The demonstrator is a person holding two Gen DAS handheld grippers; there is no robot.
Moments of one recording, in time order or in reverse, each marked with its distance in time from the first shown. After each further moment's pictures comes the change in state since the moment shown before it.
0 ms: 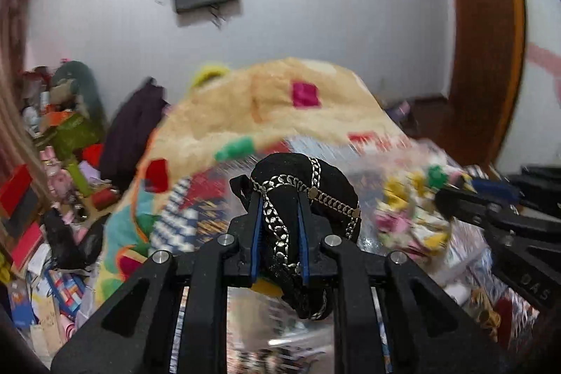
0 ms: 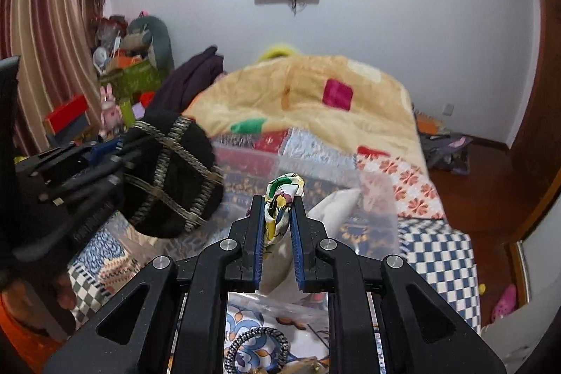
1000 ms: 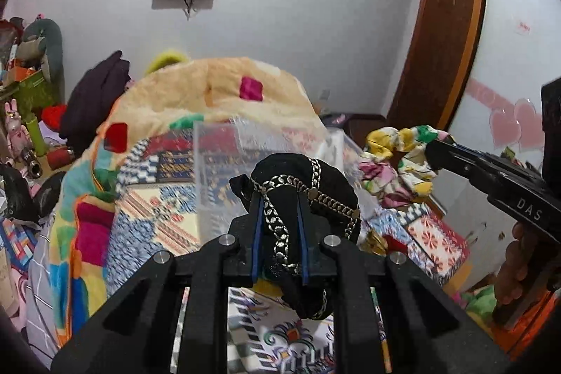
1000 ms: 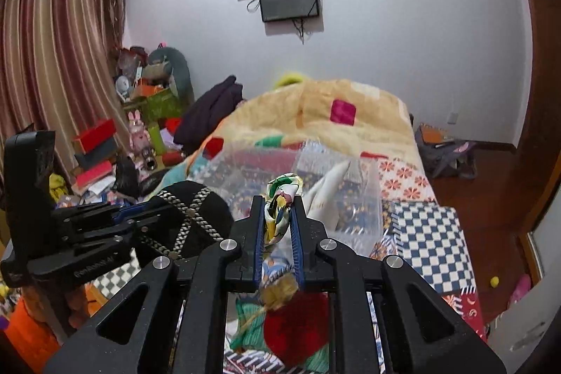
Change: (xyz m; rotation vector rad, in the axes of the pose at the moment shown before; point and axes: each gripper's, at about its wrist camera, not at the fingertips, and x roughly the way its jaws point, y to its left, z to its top) left arm -0.106 0.021 -0.045 -0.159 -0.042 -0.270; right arm -0.107 0.001 -0.035 0.056 -0.183 0.056
